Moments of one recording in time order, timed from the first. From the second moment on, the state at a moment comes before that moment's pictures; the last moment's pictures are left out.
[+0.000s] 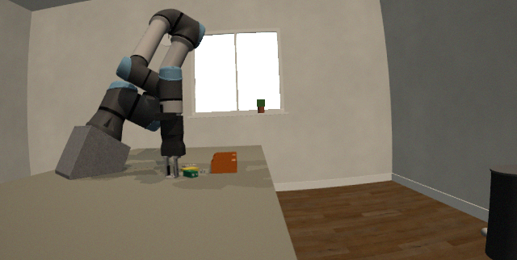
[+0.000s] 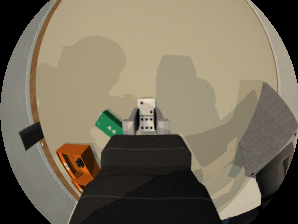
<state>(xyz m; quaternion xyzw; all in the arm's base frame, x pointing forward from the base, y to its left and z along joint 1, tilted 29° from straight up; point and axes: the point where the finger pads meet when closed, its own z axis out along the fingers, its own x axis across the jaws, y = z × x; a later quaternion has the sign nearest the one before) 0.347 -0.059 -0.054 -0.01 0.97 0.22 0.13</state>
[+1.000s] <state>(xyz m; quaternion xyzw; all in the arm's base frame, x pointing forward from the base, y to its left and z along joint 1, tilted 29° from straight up) 0.340 -0.071 -0.029 -0.01 0.97 0.21 0.13</state>
